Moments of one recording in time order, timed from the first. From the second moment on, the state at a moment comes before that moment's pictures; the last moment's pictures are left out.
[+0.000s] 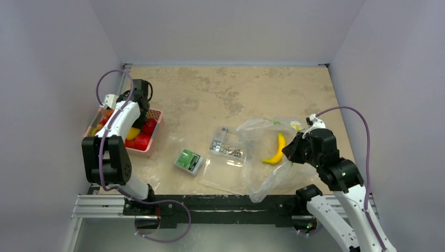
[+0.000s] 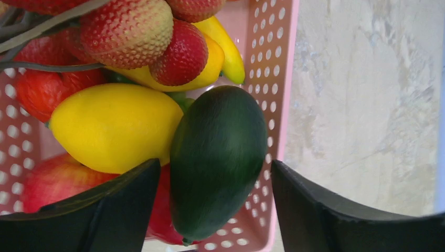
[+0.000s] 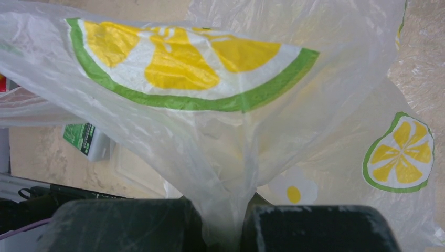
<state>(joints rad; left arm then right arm) 0.01 1.56 1.18 -0.74 -0.65 -1.36 0.35 0.57 0.83 -0.95 -0.01 0.56</state>
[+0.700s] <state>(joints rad) 0.07 1.26 0.91 -0.56 -0.34 -1.20 0.35 0.56 0.83 -0.95 -0.01 0.56</state>
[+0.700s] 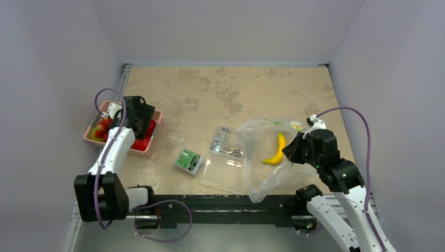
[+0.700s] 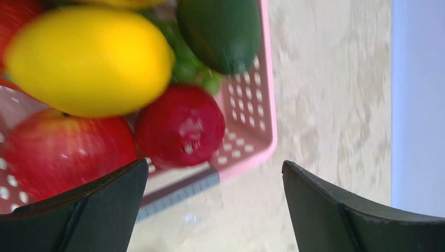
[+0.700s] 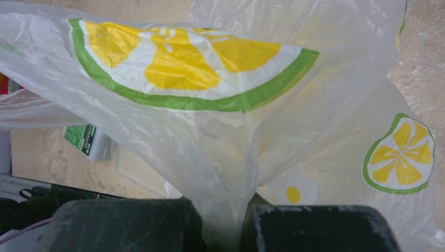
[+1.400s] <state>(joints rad) -0.88 1.17 0.57 0.29 0.36 -0.62 0.35 0.57 0.83 -0.93 -0.01 0.56</state>
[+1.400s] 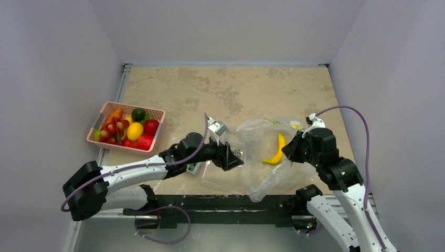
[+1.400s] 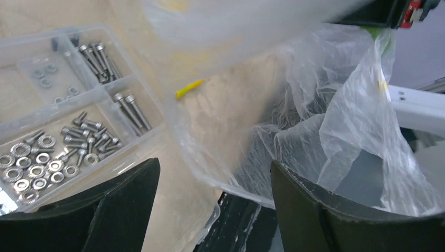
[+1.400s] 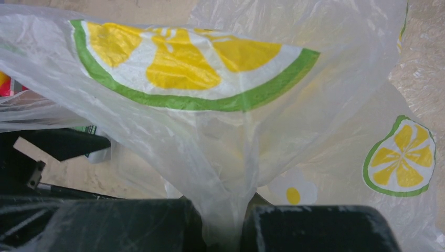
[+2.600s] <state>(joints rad) -1.31 2.07 1.15 0.56 -0.36 -0.39 0.35 0.56 0.83 -0.95 -0.01 0.56</state>
